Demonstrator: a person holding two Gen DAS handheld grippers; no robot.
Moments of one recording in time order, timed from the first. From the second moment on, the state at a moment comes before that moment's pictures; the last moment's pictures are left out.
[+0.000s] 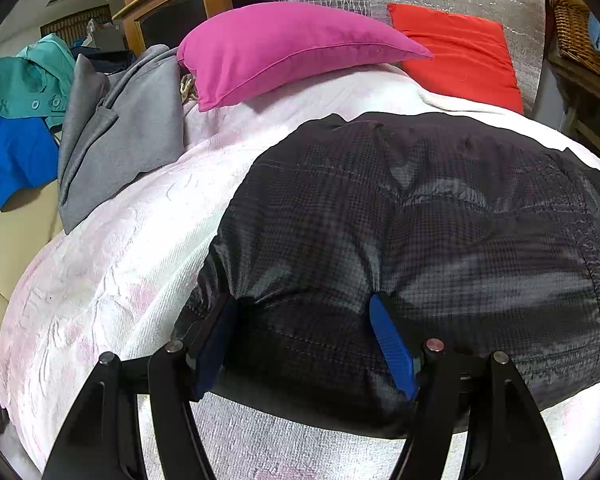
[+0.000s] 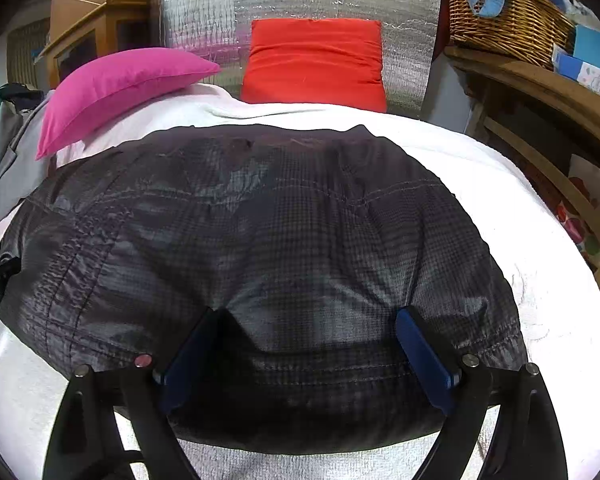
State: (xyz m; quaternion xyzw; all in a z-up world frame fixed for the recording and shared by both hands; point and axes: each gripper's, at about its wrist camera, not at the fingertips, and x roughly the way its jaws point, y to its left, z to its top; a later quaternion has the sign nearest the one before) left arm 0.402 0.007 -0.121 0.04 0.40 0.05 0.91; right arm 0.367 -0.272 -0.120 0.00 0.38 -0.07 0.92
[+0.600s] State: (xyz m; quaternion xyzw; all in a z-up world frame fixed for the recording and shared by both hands) left arm 0.403 -0.086 -0.118 0.11 0.42 -0.02 0.90; right arm 0.401 -0.223 -0.109 -0.01 0.43 -0.02 0.90
